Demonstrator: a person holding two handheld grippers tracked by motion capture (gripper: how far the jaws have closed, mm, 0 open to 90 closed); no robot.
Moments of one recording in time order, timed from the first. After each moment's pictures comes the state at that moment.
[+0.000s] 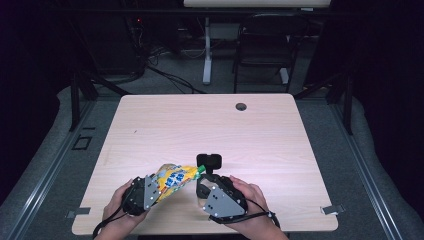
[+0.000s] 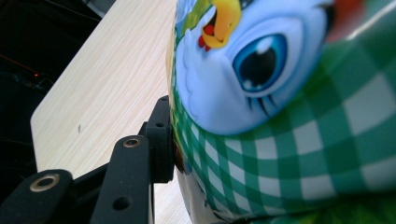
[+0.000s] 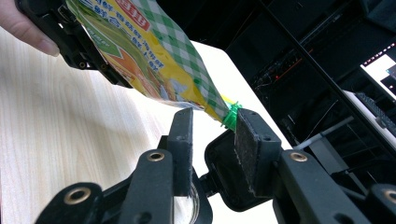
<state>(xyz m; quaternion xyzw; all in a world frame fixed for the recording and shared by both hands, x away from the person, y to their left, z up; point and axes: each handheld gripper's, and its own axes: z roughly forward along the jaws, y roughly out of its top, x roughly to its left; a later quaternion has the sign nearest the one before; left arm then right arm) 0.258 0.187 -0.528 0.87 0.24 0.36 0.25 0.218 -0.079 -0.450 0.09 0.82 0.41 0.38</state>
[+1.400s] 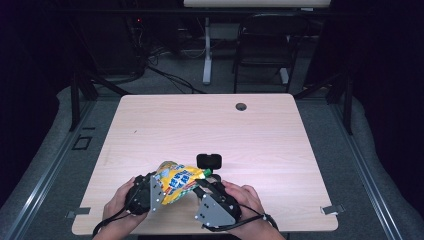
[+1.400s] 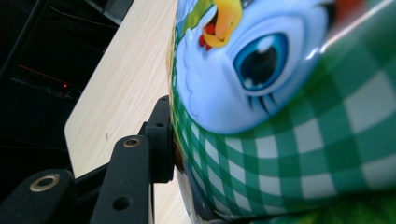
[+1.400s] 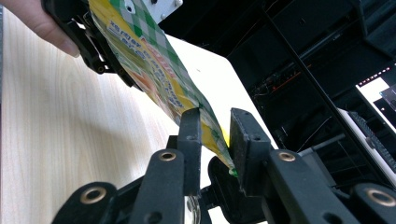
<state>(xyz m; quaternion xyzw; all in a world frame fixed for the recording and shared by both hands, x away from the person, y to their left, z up) 0.255 0.176 -0.521 0.87 0.20 0.41 0.21 0.208 -0.066 -0.448 0.04 0.83 0.39 0.40</state>
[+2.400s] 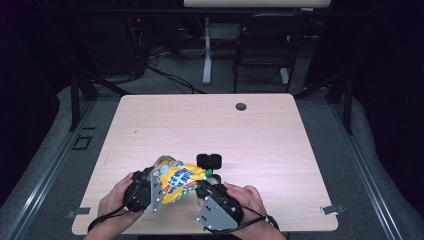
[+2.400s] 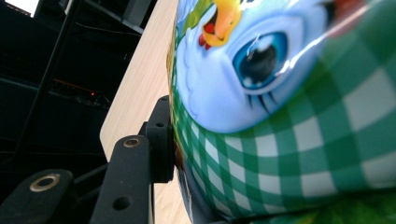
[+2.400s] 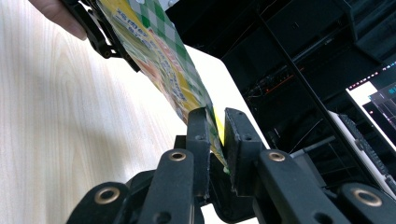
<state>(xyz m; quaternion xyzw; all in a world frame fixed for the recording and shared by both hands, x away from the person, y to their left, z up) 0.255 0.175 -0.504 0.86 0.17 0.45 0.18 0.204 -0.069 -0.447 0.04 0.82 0.39 0.42</state>
